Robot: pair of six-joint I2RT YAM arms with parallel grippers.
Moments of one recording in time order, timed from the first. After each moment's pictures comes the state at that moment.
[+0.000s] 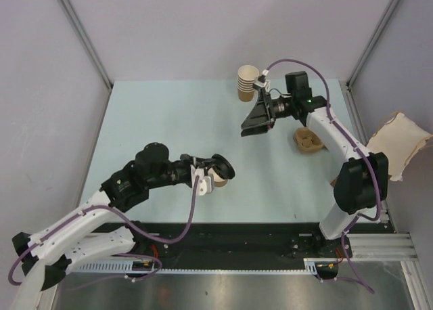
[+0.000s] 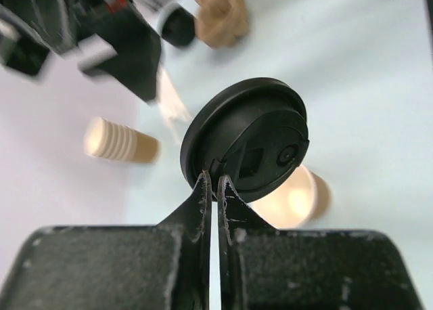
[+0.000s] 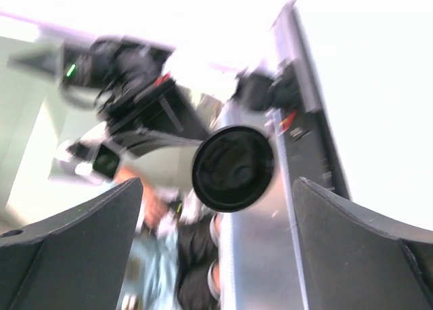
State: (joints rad) left arm -0.89 0.80 0.87 -0.34 0.33 0.92; right arm 0.33 1.67 1.49 -0.48 -1.45 0.51
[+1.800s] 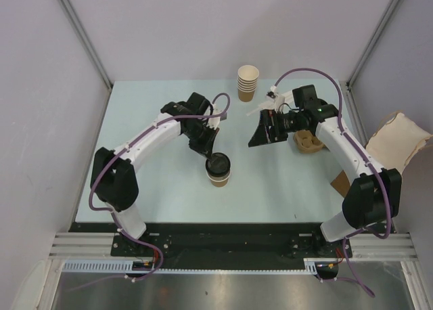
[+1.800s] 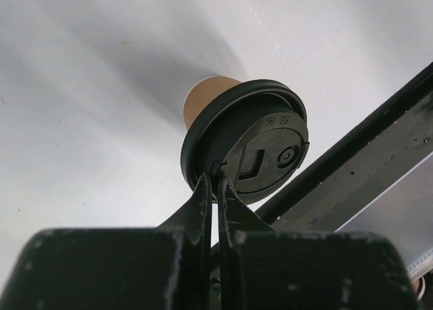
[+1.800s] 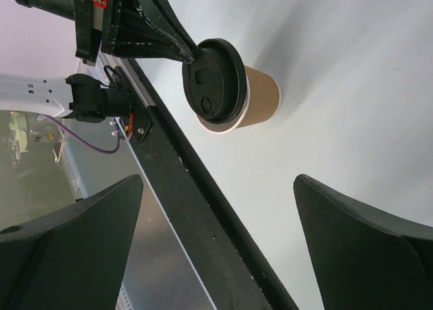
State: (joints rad) left arm -0.55 1.74 1.52 -0.99 0.34 -0.03; right arm 0.27 1.53 1.36 -0.77 -0.88 0.08
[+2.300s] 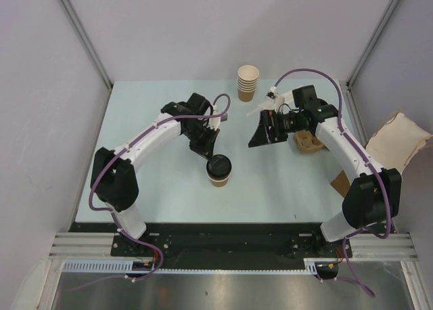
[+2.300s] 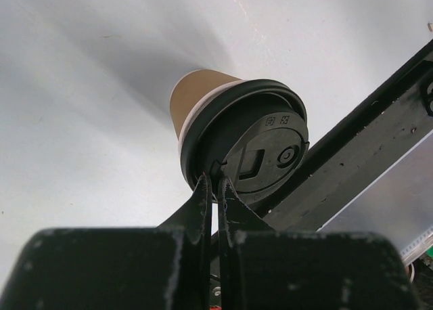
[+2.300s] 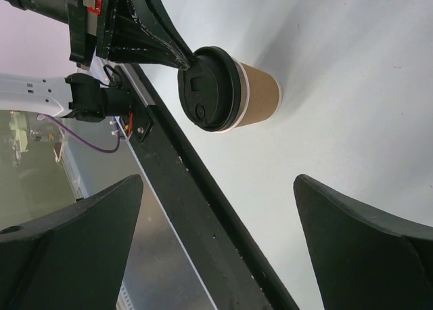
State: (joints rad) left arm -0.55 1.74 1.52 -1.01 0.38 -0.03; right arm 0.27 1.53 1.36 -0.77 -0.88 0.08
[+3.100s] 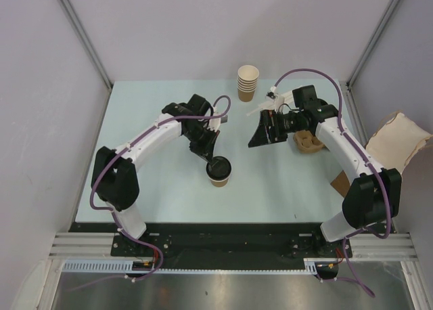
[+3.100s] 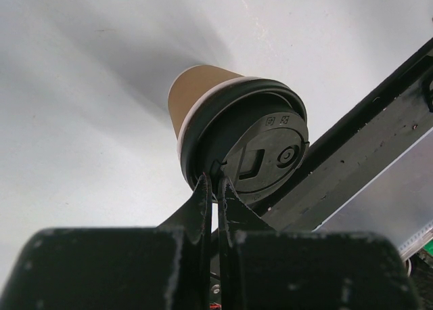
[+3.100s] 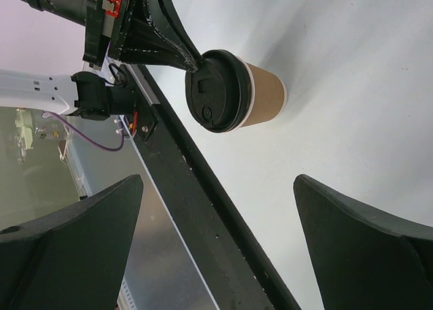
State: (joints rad) left arm -0.55 1.75 1.51 -1.01 0.39 -0.03; right arm 0.26 1.53 1.36 -0.77 -0.90 0.08
